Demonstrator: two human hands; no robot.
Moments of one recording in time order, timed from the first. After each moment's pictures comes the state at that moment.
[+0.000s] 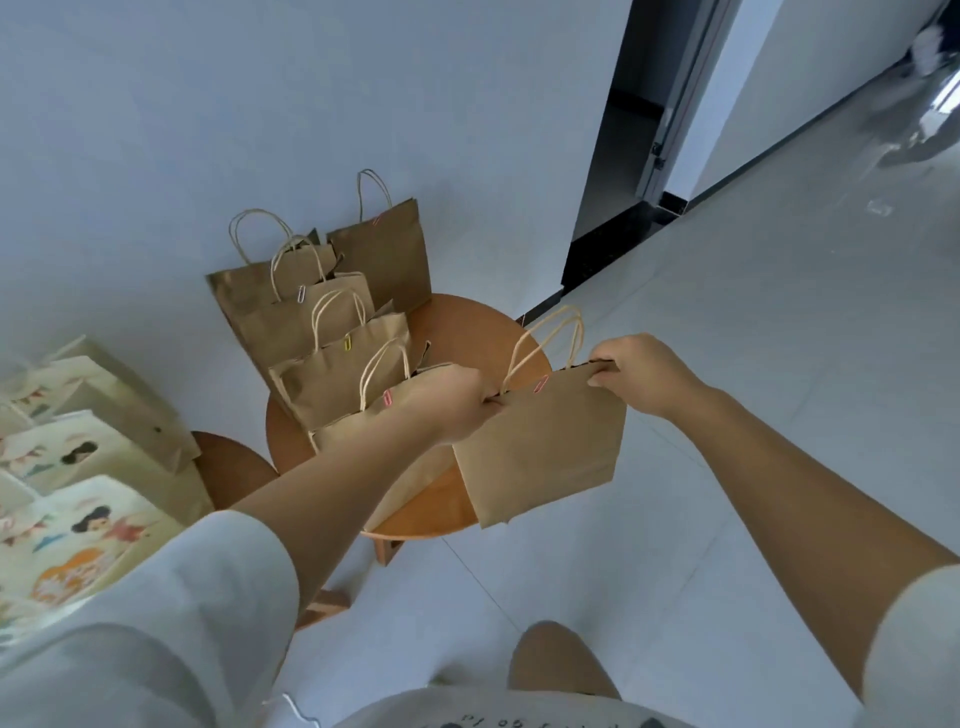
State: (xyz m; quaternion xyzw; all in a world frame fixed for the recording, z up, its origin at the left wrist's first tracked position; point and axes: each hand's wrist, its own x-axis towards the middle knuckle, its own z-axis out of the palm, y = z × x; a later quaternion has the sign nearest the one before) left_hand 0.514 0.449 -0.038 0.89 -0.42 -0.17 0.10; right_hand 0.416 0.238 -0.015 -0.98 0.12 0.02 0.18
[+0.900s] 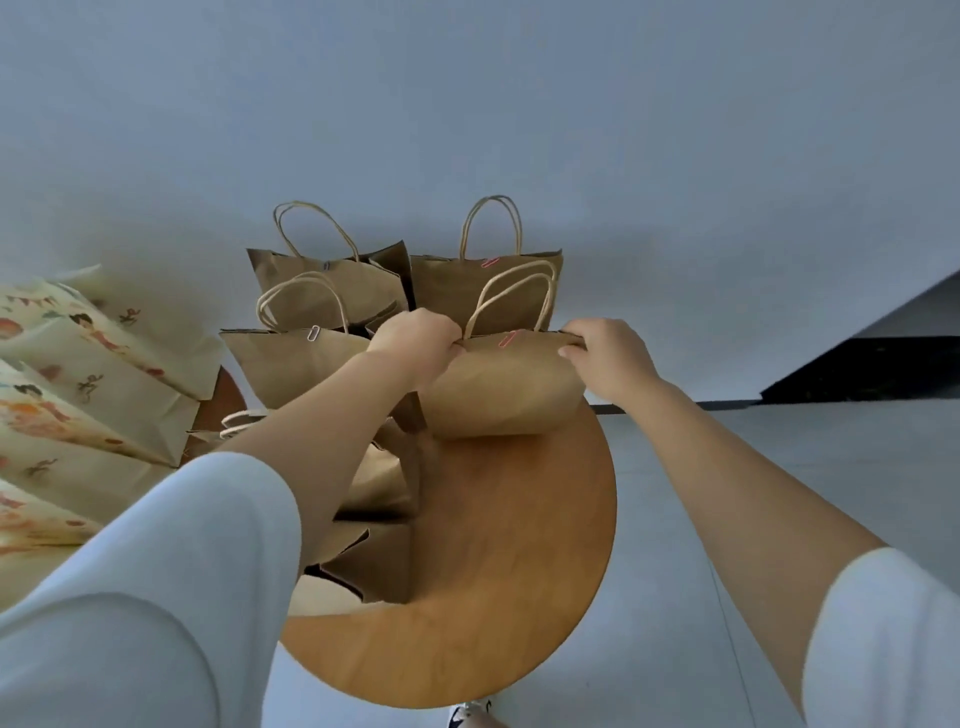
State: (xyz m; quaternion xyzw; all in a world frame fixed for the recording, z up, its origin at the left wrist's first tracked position) left_hand 0.821 0.372 -0.068 0.99 -0.04 -0.15 0.05; right_hand 0.858 0.154 -0.091 -0.96 -0.14 0.09 0.23
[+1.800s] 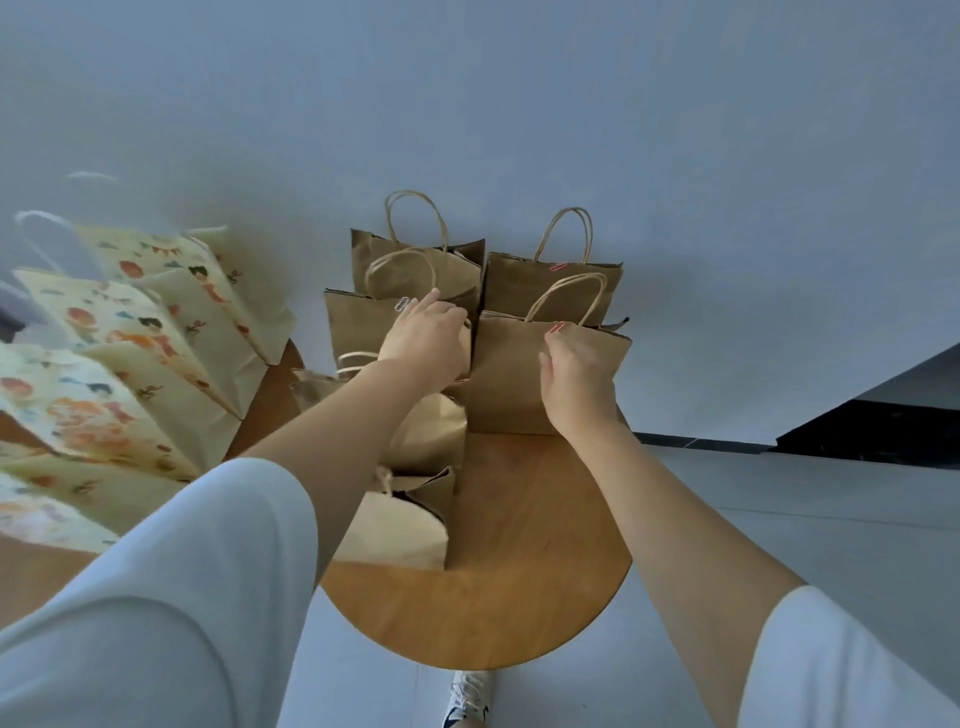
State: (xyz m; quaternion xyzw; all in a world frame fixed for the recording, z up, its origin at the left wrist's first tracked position) left_hand 0.730 0.423 -0.051 0.99 0.05 -0.05 0.14; right_hand 0.755 0.247 -0.083 -0.96 -0.18 -0.06 0.21
